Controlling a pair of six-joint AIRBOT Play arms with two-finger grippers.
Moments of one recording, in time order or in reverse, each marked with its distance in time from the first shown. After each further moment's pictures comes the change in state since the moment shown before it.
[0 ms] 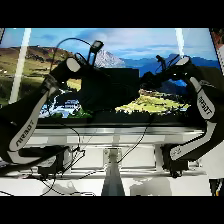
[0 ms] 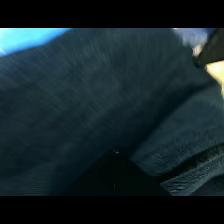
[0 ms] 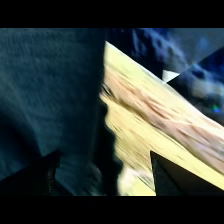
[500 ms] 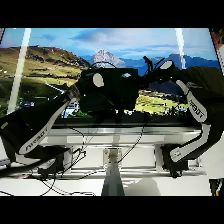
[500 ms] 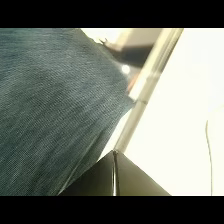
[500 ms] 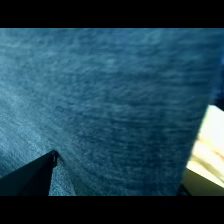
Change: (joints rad) left arm -0.246 -0.042 0.000 -0.029 -0.274 0.000; right arm 0.161 -0.001 -0.031 0.057 -0.172 0.009
